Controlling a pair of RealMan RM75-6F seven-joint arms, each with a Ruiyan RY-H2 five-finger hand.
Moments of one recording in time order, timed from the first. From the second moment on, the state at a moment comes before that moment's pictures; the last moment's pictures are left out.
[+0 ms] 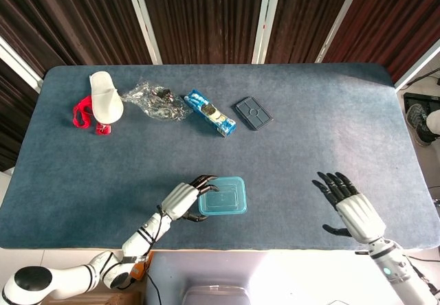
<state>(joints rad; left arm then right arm) -0.75 -1.88 -0.04 -1.06 1.55 1.04 -0.36 0.25 -1.19 0.00 -1.49 -1.78 1.34 0.06</state>
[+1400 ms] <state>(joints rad) -0.72 -1.89 0.00 -0.99 1.61 1.12 -0.48 0.60 -1.67 -0.07 -0.99 -1.91 1.31 0.25</state>
